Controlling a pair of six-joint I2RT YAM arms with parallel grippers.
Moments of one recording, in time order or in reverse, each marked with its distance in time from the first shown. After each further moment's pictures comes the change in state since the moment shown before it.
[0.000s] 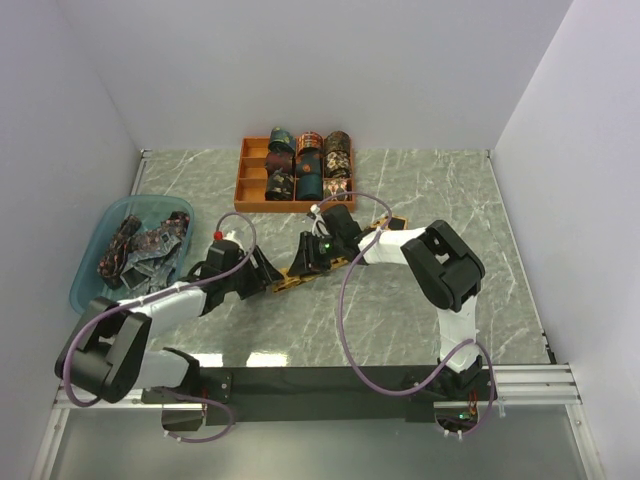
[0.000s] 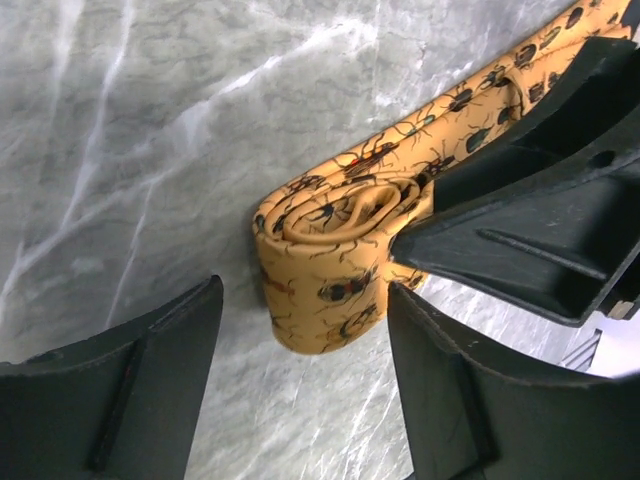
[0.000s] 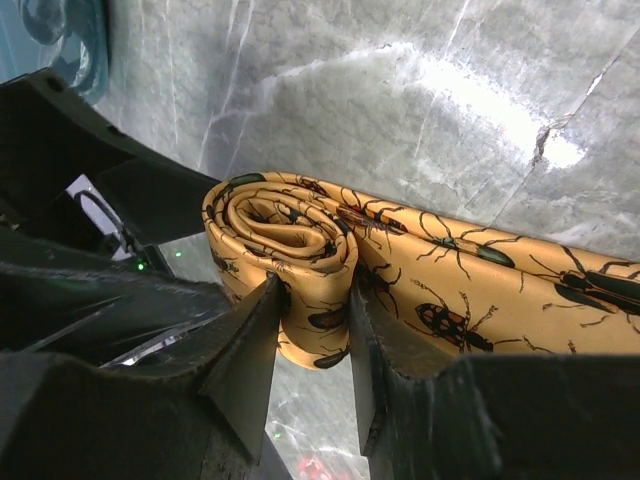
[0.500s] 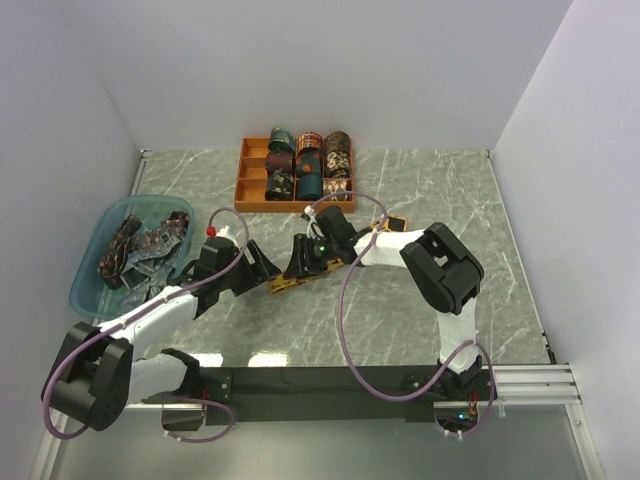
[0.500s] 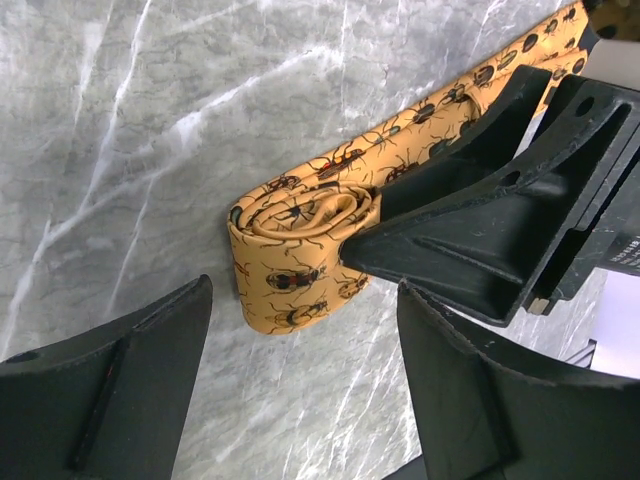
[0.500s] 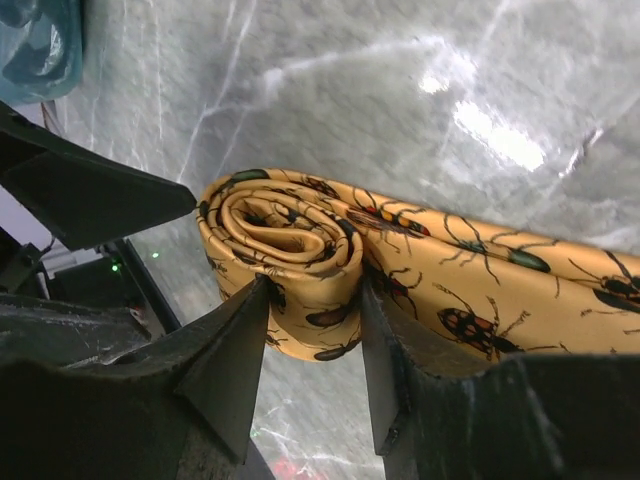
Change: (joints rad) left arm 0.000 -0.131 0.034 -0.124 -0.045 0.009; right arm 0.046 -0.012 0.023 -0.048 0.064 -0.050
